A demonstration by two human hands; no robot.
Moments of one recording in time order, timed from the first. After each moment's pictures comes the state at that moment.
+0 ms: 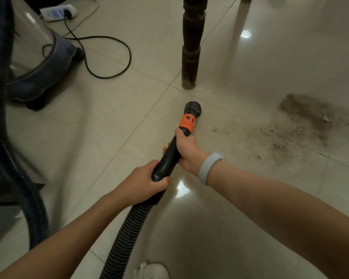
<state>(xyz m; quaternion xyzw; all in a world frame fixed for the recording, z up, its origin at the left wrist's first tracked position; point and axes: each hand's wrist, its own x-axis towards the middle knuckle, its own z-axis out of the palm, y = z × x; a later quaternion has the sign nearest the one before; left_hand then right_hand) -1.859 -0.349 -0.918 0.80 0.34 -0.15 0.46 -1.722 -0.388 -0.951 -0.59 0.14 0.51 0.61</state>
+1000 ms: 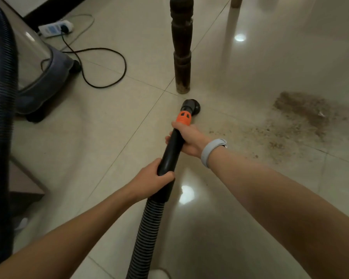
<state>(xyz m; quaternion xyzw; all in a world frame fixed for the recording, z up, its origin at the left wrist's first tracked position) -1.833 -0.357 -0.931 0.77 0.37 -0.14 0.49 -1.678 -0.387 -0.953 -0.55 0.10 0.54 0.62</state>
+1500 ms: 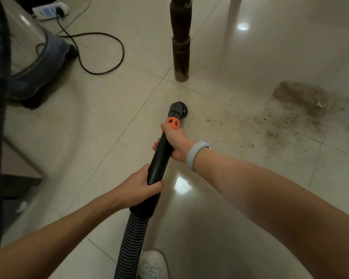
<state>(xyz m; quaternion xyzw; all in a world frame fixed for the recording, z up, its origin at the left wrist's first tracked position) -1.875 -0.372 -0.926 0.77 0.36 -0.20 0.48 -1.724 -0.395 -0.950 -0.56 0.14 0.56 0.59</state>
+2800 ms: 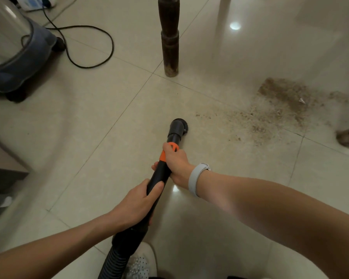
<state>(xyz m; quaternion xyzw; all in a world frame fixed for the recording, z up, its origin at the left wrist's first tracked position) -1.893 -0.428 -0.934 0.73 0.40 -0.19 0.52 -1.760 -0.460 -0.967 -0.58 0.16 0.55 0.58</state>
